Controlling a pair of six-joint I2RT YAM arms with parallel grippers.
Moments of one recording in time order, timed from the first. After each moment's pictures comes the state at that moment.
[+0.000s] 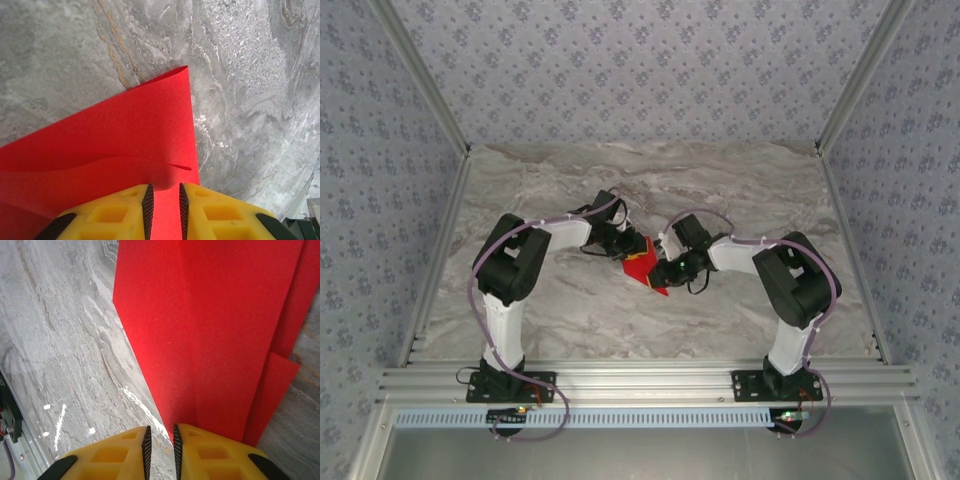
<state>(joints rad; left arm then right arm) -0.54 2.03 1.22 -0.25 0.57 -0.72 0.57 1.80 0.91 -0.25 -0.63 0.30</state>
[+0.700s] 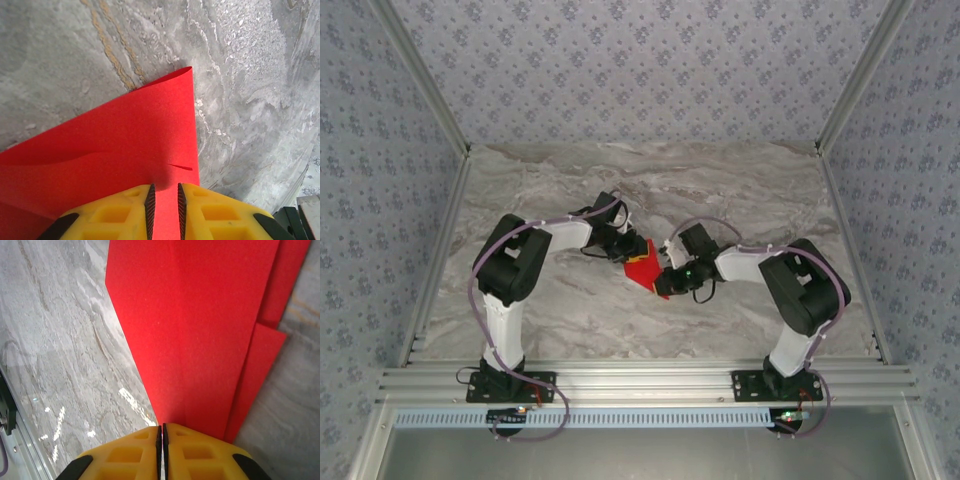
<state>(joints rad) -0.55 2.03 1.21 -0.25 0.60 -0.72 0.56 1.73 0.78 -0.17 -0.64 0.30</state>
